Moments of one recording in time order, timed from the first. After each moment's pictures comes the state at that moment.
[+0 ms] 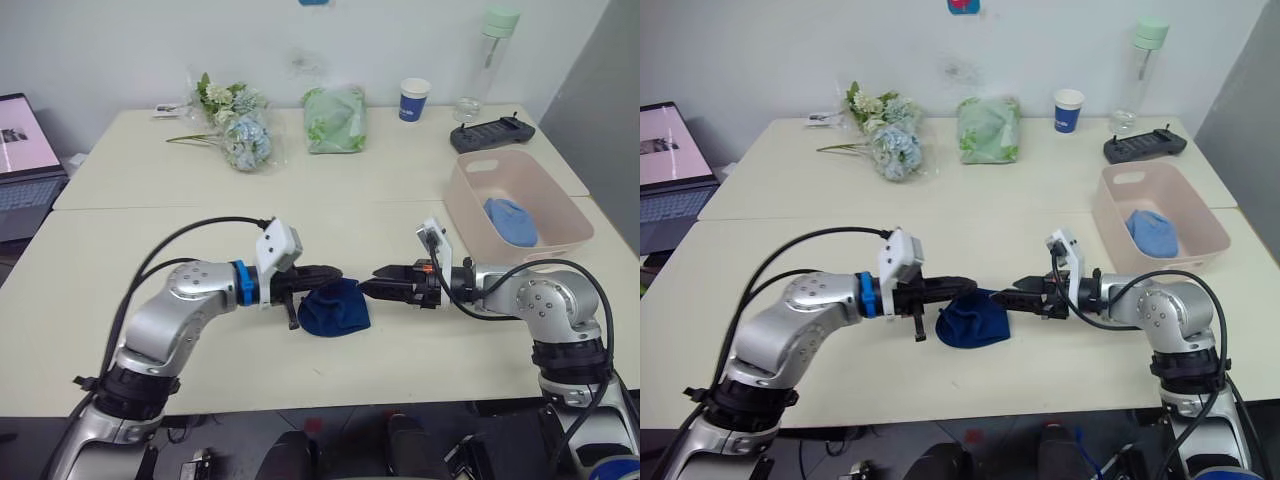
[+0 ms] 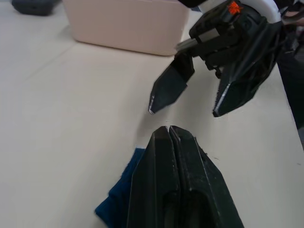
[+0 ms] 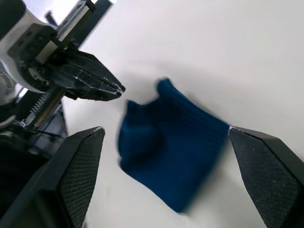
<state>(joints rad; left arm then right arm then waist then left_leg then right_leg) -0.40 0.60 -0.17 -0.24 -0.44 0.55 -0.95 -0.52 -0.47 0.01 -0.15 0.77 1.21 0.69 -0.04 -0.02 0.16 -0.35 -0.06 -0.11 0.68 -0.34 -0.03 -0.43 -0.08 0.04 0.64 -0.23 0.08</state>
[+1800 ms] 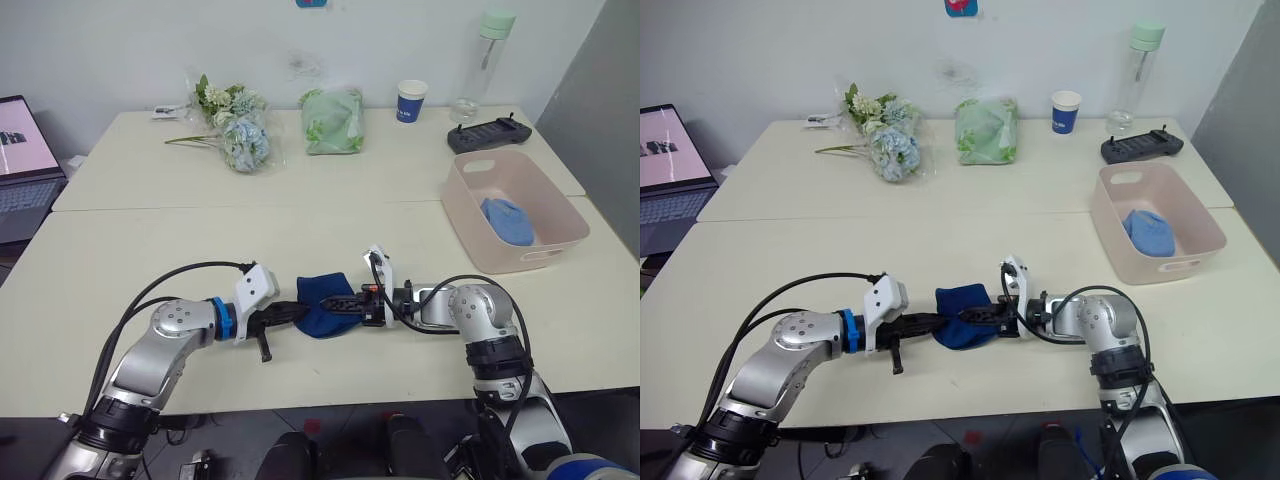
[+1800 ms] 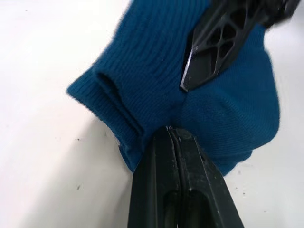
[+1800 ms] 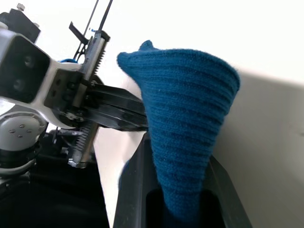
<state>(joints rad) -0.20 0.65 -0.08 -0.16 -0.40 0.43 -0.98 -0.55 -0.14 0.02 0.08 0.70 1.27 0.59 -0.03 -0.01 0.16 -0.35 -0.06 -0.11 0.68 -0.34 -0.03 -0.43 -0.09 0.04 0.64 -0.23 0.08</state>
